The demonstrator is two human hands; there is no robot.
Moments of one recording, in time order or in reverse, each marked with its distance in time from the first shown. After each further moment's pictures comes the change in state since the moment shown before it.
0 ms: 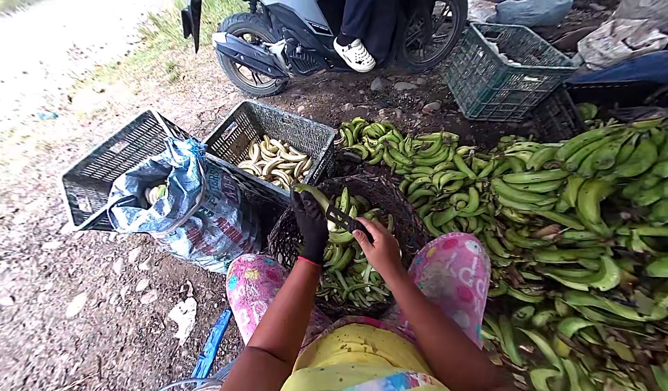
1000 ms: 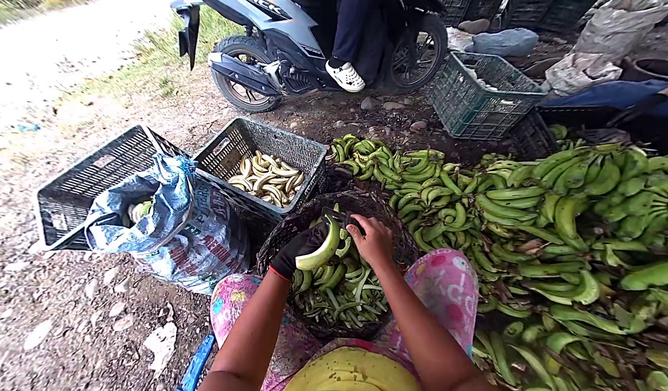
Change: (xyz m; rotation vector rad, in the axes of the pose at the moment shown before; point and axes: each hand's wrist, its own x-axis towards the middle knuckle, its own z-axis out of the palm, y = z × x) left_hand 0.033 -0.003 -0.040 -0.323 -1.164 -0.548; right_hand 0.060 0.004 -0.009 -0.216 -0.012 0.132
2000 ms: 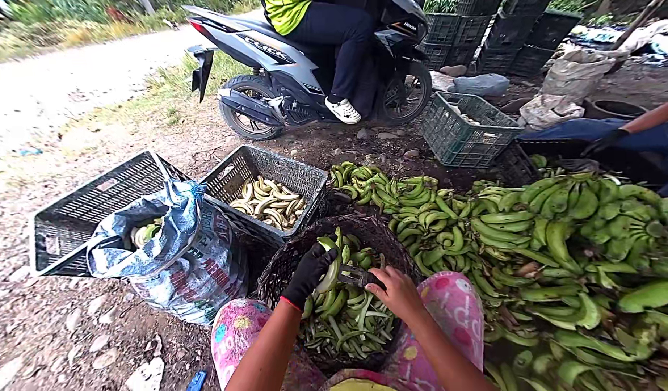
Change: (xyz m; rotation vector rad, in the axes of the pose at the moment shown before) left_hand 0.007 -0.035 0.007 0.185 0.467 0.093; right_hand -0.065 0.057 -0.020 -0.261 -0.178 -0.170
